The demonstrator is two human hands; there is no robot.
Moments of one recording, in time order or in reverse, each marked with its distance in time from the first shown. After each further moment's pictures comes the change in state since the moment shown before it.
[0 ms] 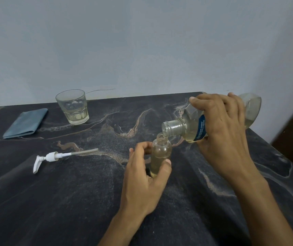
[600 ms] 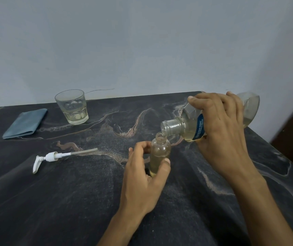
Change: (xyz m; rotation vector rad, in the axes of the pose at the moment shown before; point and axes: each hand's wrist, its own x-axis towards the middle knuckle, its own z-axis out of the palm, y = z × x) left_hand 0.000 -0.002 0.001 -0.008 0.000 0.008; right_hand 0.000 -0.001 -0.001 0.016 -0.005 0.001
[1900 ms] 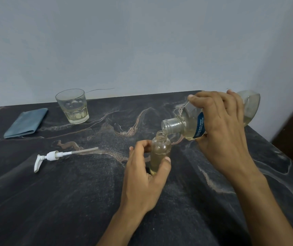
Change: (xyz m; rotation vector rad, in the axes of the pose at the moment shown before) left_hand 0.000 -0.001 0.000 0.012 -0.004 -0.006; right_hand 0.000 0.001 0.001 -0.029 -0.008 0.000
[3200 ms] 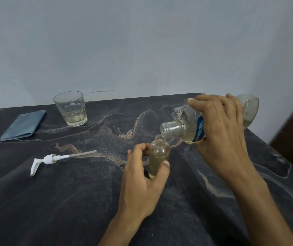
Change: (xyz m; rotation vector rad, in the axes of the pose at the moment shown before) left_hand 0.000 0.002 -0.001 -0.031 0.005 0.010; right_hand 0.000 -0.001 -0.002 0.019 -0.014 0.014
